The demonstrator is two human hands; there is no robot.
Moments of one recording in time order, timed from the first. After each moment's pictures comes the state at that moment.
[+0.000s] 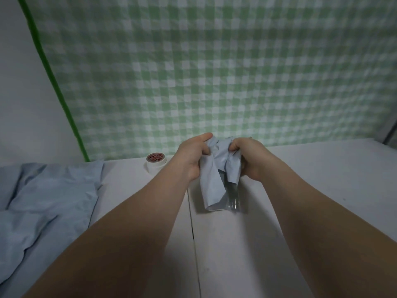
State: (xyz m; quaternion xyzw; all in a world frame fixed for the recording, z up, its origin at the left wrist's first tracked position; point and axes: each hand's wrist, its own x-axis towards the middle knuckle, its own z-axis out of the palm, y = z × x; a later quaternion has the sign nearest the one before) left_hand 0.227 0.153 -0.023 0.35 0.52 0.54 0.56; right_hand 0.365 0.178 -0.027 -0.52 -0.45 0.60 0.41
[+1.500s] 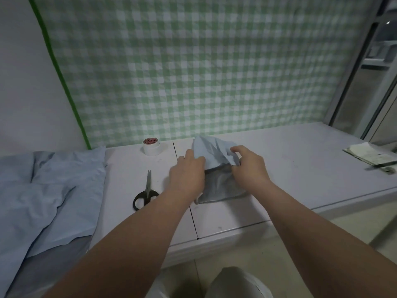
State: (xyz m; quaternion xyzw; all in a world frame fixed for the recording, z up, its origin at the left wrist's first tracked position) left_hand 0.250 0.032 -0.064 0.73 0.67 0.10 -0.05; right_hand 0.400 0.033 -0.054 -0.65 -0.65 0.18 0.35
